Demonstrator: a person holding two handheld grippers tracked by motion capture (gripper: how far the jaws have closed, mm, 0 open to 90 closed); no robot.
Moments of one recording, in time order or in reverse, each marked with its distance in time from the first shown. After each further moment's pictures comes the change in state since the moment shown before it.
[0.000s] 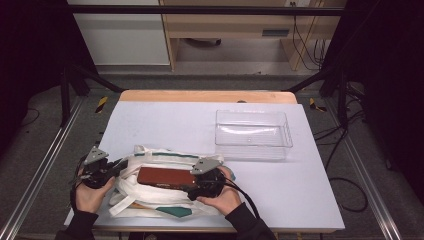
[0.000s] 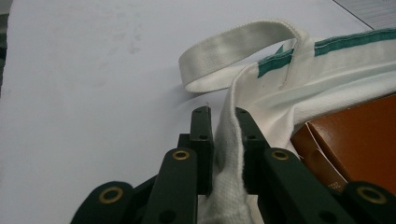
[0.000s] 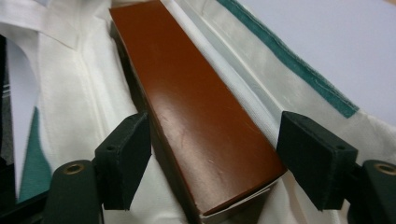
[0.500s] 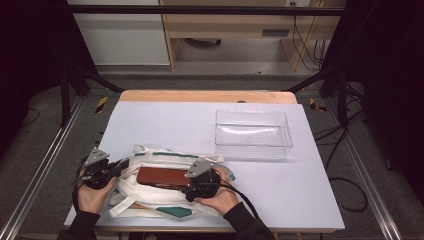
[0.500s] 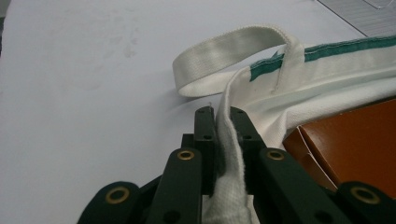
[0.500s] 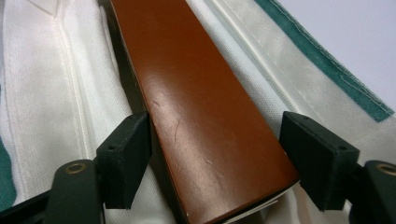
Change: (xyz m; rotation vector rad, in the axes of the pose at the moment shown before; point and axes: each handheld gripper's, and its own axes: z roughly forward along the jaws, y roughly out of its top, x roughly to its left) left arm -0.003 -0.002 0.002 -0.023 -0.002 -0.013; right arm 0.004 -0.004 0.017 0.048 -0.026 -0.086
